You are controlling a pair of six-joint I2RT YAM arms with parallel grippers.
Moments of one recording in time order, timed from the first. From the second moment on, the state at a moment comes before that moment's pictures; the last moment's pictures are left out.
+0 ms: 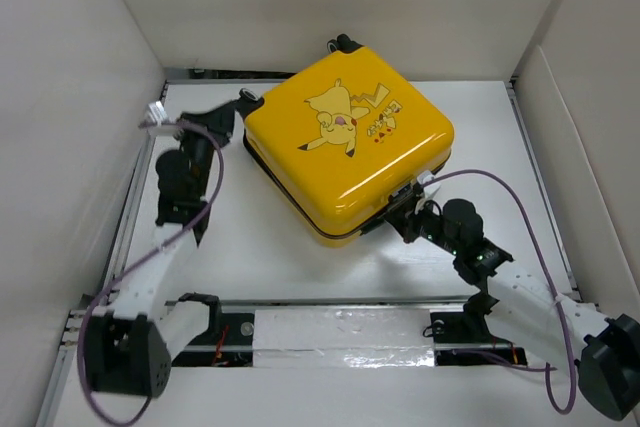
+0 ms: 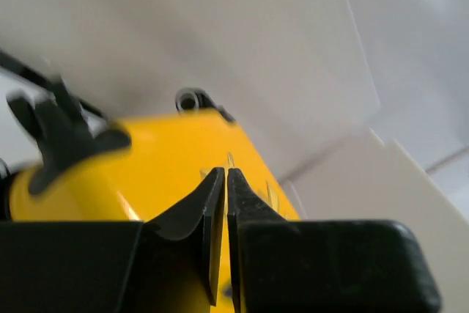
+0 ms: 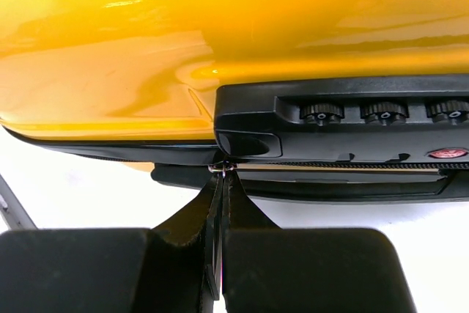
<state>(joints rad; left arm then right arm) -0.08 1.07 0.72 0.56 0.03 -0.96 0.58 0.81 0.31 0.23 -0.23 0.15</state>
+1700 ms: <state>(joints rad) -0.67 1.49 0.43 0.62 0.24 -0.86 1.19 1.27 0.48 0.48 0.55 0.31</state>
